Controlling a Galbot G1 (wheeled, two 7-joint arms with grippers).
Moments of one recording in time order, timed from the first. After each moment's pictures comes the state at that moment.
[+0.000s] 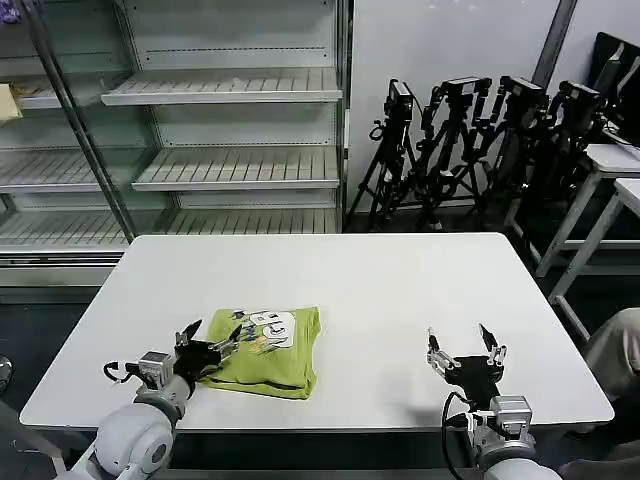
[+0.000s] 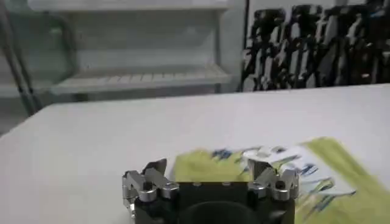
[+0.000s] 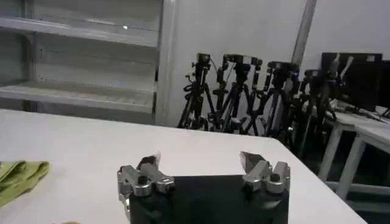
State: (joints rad) left arm 1.23 -0.91 -0.32 -1.96 -0.69 0.41 -0.29; right arm -1.49 1.28 0.49 2.31 0.16 -0.47 0.22
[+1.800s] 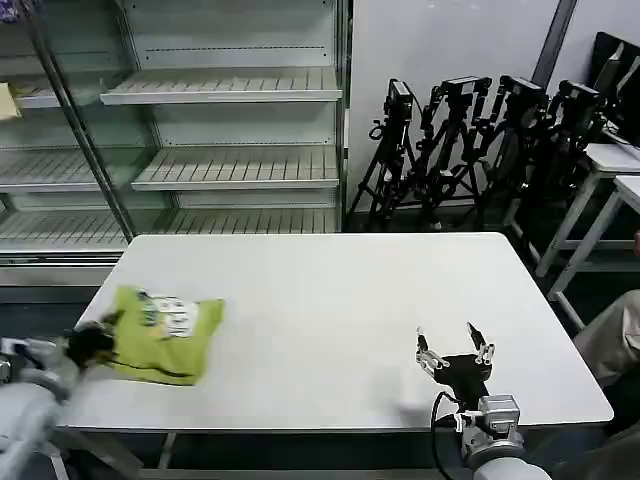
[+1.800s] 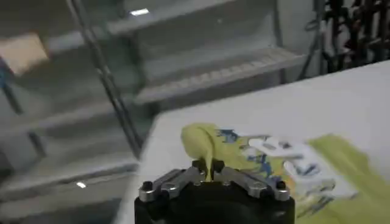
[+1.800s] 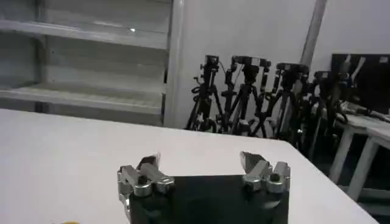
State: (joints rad) left arm 1.34 -0.67 -0.75 -1.80 -0.63 0.42 -0.03; right arm -1.47 1.29 0.44 2.30 0.14 -0.47 0.22
